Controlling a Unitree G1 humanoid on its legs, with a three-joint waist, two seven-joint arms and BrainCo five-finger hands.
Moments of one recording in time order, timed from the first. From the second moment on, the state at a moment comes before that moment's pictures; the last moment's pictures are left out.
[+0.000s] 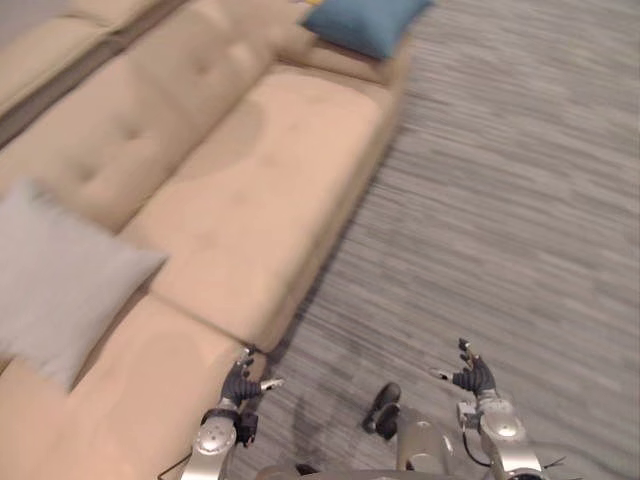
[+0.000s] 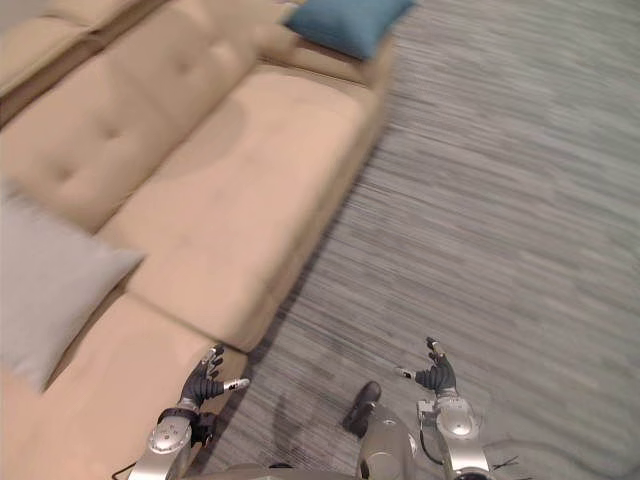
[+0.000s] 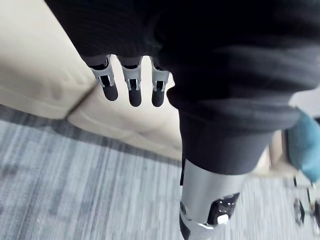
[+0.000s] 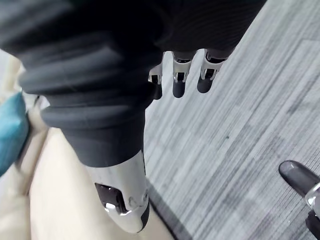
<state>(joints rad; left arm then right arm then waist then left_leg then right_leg) 0.14 0.14 -0.05 0.56 0.03 -0.17 0.02 0.07 -0.20 -0.10 0.65 -0.03 -0.17 -0.06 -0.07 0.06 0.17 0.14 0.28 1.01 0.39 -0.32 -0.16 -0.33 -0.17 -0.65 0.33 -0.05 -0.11</state>
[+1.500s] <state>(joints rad) 0.15 0.07 -0.10 0.52 -0.01 -0.16 0.07 -0.01 -0.21 -0.09 0.80 0.05 -0.16 -0.11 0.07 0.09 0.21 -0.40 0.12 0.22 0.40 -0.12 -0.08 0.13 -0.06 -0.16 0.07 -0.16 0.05</state>
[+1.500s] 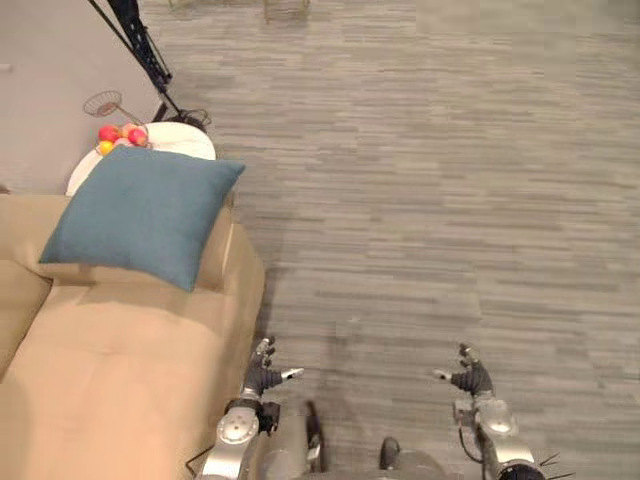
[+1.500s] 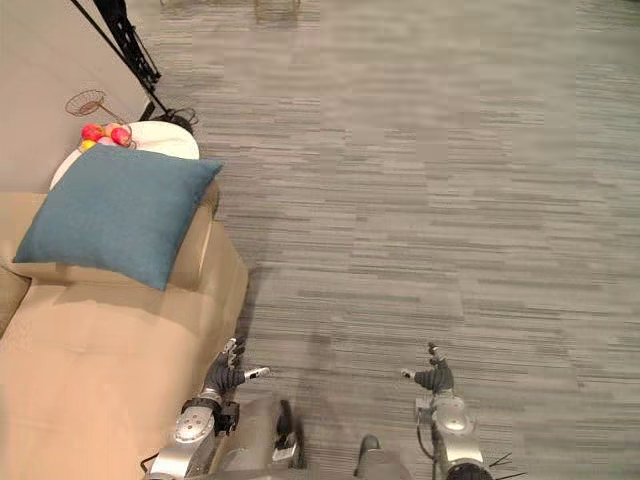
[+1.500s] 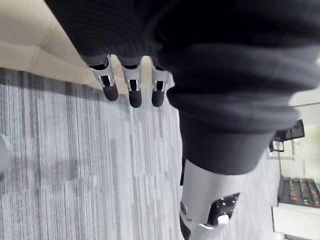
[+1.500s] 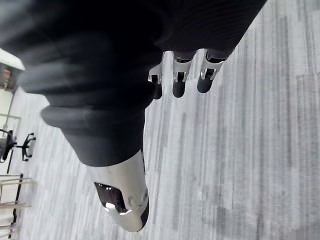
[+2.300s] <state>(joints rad) 0.13 0.02 -0.02 0.58 -0.05 -0.16 0.09 0.09 -0.19 -0.08 0.72 0.03 -0.15 -0.10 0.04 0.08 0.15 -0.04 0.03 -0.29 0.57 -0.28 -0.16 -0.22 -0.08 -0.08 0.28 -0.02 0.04</state>
